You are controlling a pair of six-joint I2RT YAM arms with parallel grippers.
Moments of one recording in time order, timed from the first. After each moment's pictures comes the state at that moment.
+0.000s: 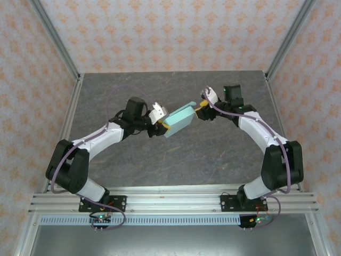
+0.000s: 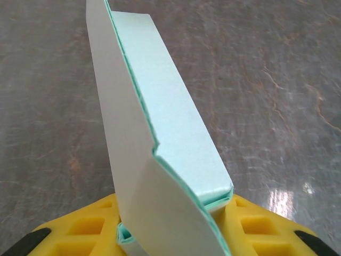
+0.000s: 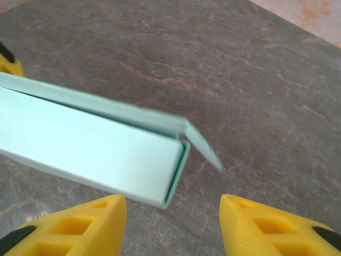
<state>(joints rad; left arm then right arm) -0.40 1.52 0.96 -0.16 0.63 0.42 0.22 1.51 1.11 -0.33 -0.62 -0.44</state>
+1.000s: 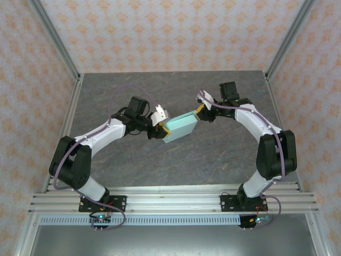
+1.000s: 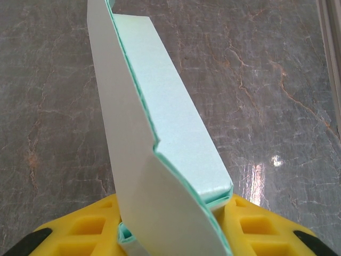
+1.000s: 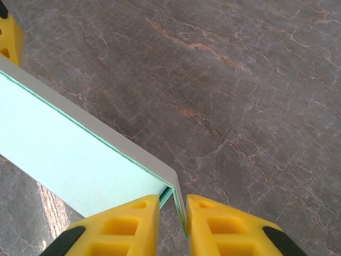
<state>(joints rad) -0.40 1.56 1.02 -0.32 0.71 0.52 0.22 1.63 1.21 -0.53 -0.66 -0.66</state>
